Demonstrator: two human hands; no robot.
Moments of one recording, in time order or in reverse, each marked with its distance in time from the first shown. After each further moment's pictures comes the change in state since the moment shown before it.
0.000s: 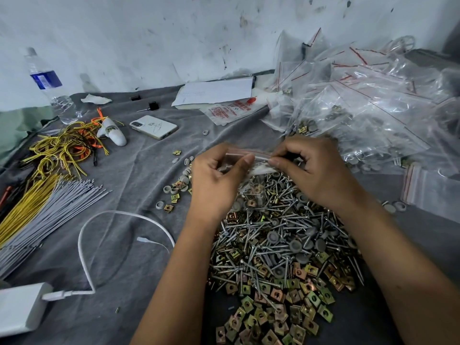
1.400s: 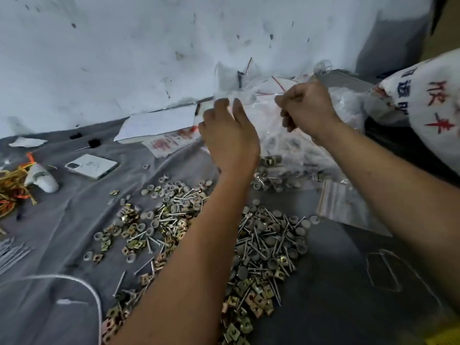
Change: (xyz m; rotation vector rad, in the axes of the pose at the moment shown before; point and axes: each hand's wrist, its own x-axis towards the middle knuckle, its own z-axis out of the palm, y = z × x) left_hand 0.108 0.040 0.185 0.542 0.280 -0.039; right_hand 0.072 0.072 -0.154 0.201 0.391 0.490
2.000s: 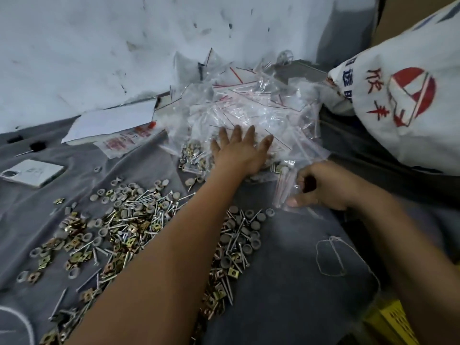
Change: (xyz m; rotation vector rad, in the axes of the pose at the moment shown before) left_hand -0.035 -0.007 0.095 0.462 -0.844 0.244; right_hand -0.112 0.083 -0.109 -0.837 -0.484 0.143
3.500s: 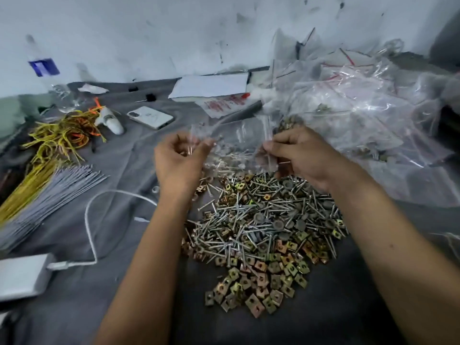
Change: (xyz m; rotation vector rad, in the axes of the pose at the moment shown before) left_hand -0.219 -0.205 -0.082 -0.980 0.843 -0.371; right_hand 0.026 -0.220 0.075 1.008 -0.204 -0.243
